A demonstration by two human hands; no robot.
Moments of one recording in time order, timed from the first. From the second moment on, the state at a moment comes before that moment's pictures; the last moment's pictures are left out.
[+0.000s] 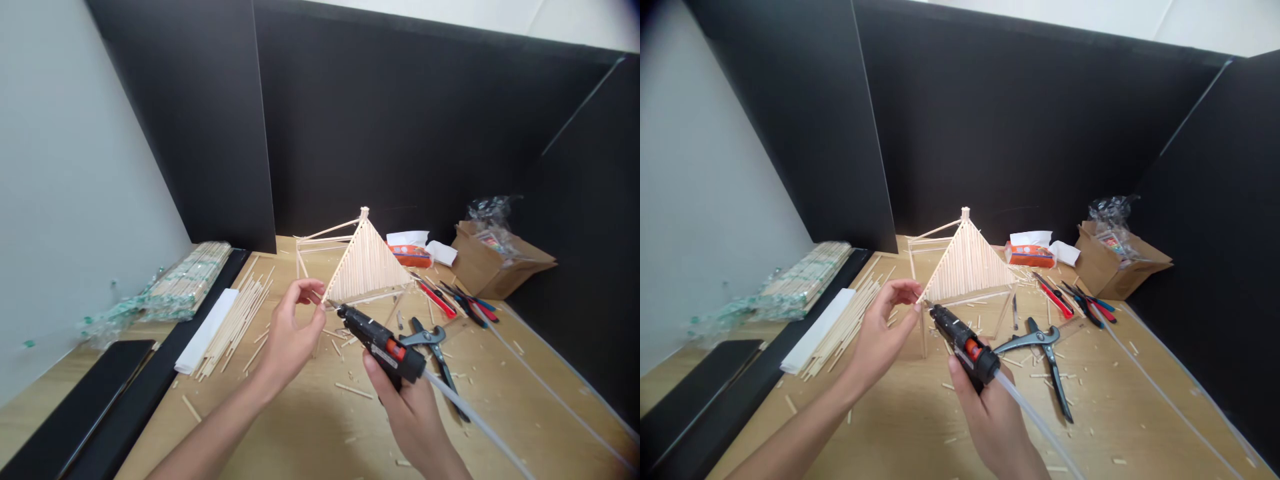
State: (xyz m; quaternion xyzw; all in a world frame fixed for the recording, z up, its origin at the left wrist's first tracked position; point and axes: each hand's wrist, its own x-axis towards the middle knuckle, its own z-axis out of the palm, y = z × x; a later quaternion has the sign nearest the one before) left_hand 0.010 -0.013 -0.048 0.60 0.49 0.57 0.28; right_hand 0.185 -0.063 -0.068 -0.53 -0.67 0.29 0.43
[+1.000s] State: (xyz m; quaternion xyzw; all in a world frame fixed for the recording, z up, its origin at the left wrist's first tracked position) left_hand 0.010 -0.013 -0.046 0.59 0.48 0.58 0.29; right_hand 0.173 -0.068 -0.065 -0.51 -0.74 0.14 0.42
